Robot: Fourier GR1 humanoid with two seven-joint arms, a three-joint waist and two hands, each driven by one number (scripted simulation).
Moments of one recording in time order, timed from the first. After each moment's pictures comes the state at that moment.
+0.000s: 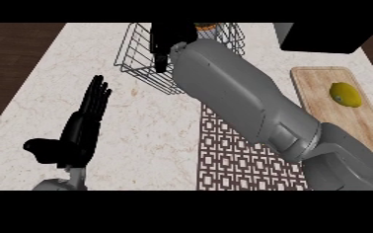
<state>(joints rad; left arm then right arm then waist) -0.04 0.23 -0.22 -1.64 0.21 0.26 -0.01 -1.39 -0.07 0.71 -0.68 0.10 0.08 0.72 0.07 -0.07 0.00</state>
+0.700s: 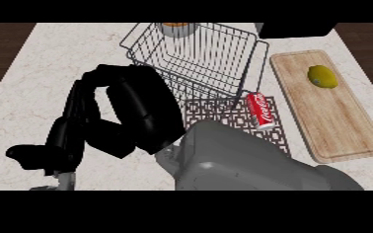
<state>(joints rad) 0.01 0.24 -0.16 -1.66 0.20 0.32 -0.03 -1.01 -0.05 0.76 -1.48 0.17 -0.48 0.59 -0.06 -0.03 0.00</state>
